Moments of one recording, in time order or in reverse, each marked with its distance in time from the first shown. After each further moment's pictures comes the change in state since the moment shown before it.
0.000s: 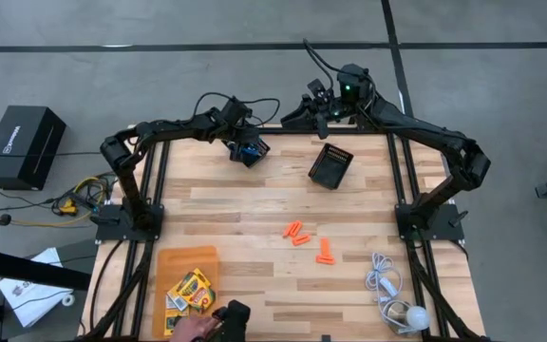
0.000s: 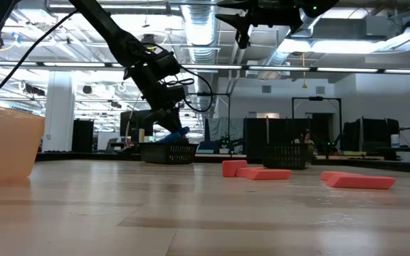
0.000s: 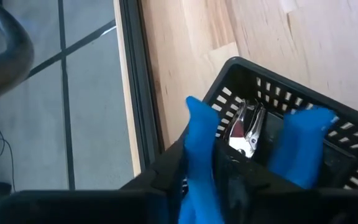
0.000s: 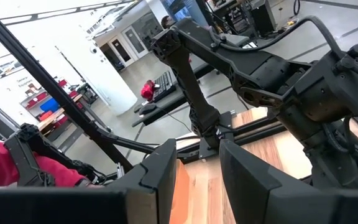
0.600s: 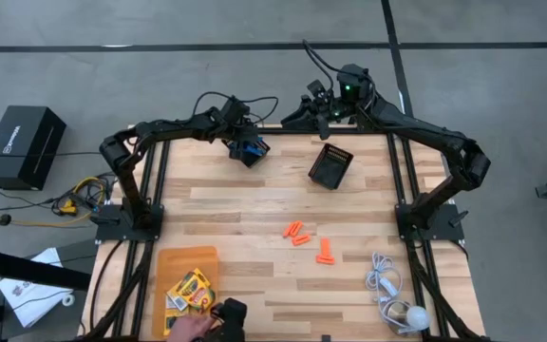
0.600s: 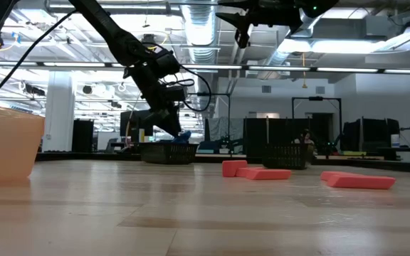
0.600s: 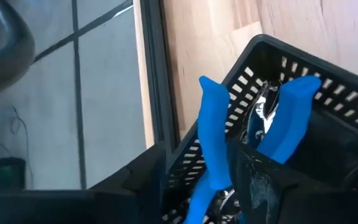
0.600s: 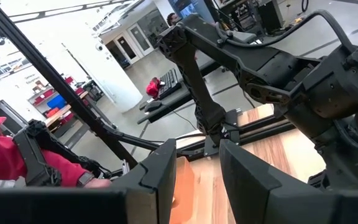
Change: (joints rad) left arm 0.000 -0.005 0.000 0.003 -0.085 -0.029; right arm 0.000 0.000 0.000 0.000 -0.027 0.001
